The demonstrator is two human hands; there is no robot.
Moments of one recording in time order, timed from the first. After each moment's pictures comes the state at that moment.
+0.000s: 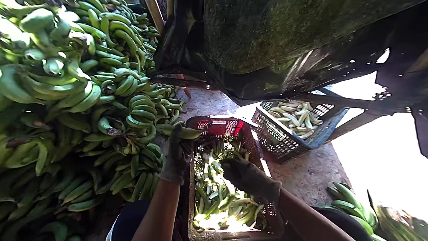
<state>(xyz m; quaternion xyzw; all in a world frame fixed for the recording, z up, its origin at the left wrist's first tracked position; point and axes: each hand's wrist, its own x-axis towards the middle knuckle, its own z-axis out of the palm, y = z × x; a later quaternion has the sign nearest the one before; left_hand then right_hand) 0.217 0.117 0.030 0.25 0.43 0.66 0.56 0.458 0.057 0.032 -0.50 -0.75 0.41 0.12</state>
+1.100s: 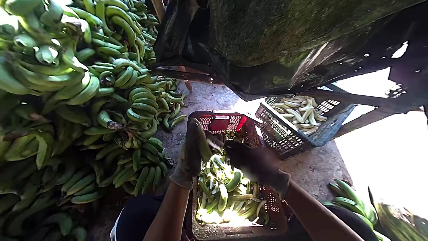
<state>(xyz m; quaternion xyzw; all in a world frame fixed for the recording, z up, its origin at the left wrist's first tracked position) 0.231 0.092 0.018 0.40 0.39 0.58 0.59 0.465 0.077 0.033 -0.49 -0.76 0.37 0.21</state>
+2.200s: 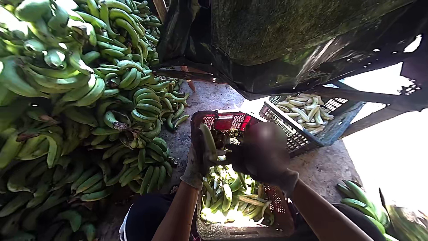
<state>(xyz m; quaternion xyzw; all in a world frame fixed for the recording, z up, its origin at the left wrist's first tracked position) 0.244 0.081 0.016 0.34 0.39 0.60 0.61 0.470 0.082 0.026 -0.41 -0.86 0.17 0.26</state>
